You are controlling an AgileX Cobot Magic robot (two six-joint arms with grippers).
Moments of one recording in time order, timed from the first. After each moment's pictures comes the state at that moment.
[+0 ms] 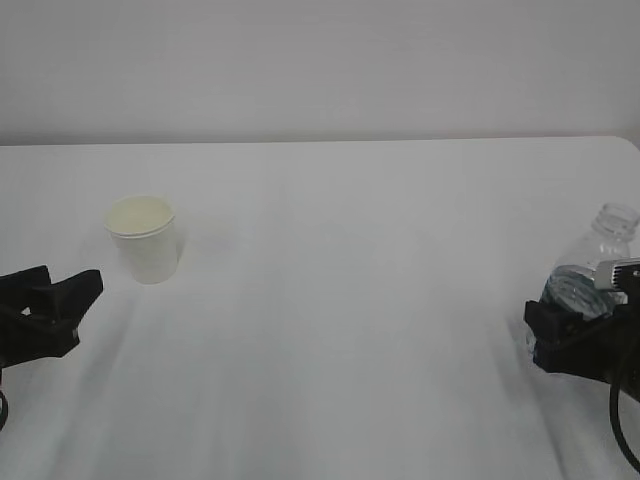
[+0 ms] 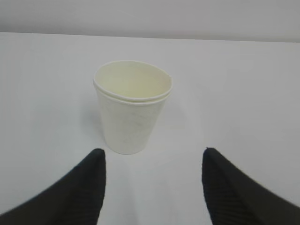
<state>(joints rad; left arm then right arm) -0.26 1.66 -0.16 0.05 -1.14 -0.21 0.04 1.95 -0.26 -0.15 -1.15 0.05</state>
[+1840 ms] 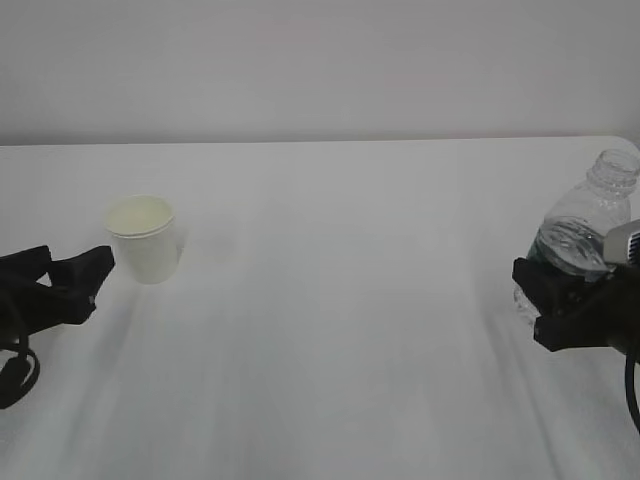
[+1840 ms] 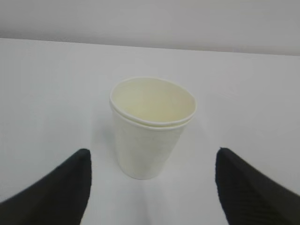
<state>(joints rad) -0.26 1.75 -0.27 -0.01 -1.14 -0.21 0.04 1.74 -0.26 -0.30 -1.12 0.01</state>
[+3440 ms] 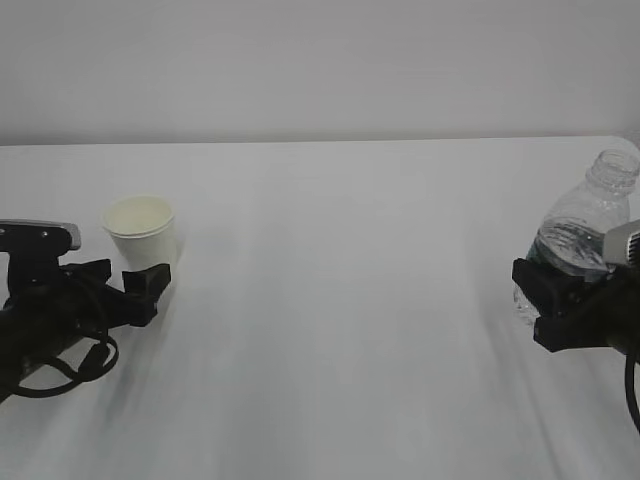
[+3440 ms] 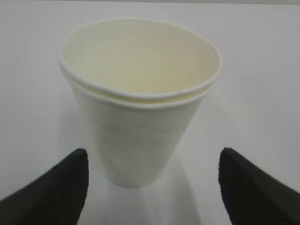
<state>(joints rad) -0.26 2.08 -0.50 0.03 -1.14 -0.17 0.04 1.74 -0.26 -0.30 -1.12 0.01</state>
